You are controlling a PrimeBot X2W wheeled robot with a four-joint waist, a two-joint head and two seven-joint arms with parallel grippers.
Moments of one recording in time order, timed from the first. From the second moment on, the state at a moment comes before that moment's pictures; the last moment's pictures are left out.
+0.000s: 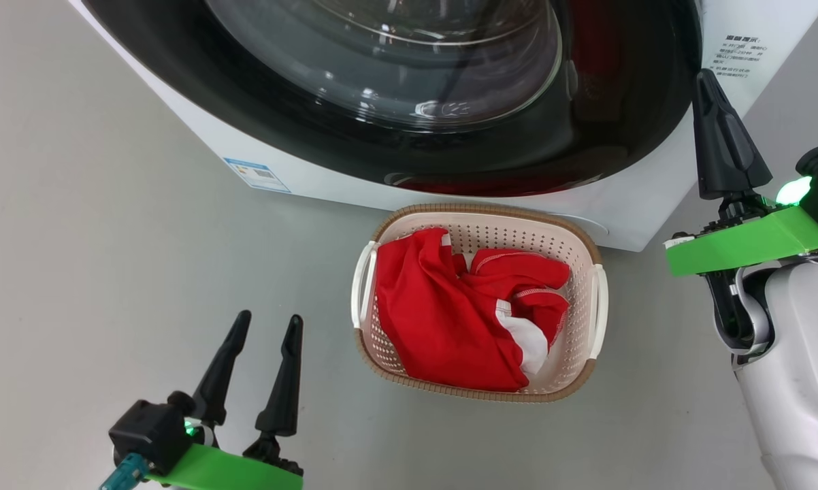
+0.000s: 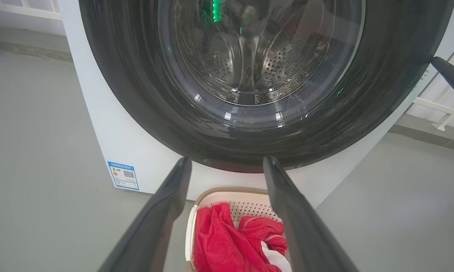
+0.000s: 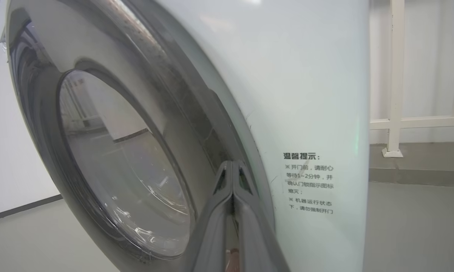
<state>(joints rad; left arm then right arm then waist) -0.13 0.04 -0.14 0.14 -0.37 -0.13 -0.25 -0.53 -0.15 0.05 0.30 0.38 0.13 -0.26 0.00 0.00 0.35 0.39</state>
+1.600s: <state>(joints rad) -0.06 0.08 -0.04 0.16 -0.32 -0.13 -0.25 -0.05 -0.08 0.01 0.26 0.41 0.13 -0.26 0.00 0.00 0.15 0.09</state>
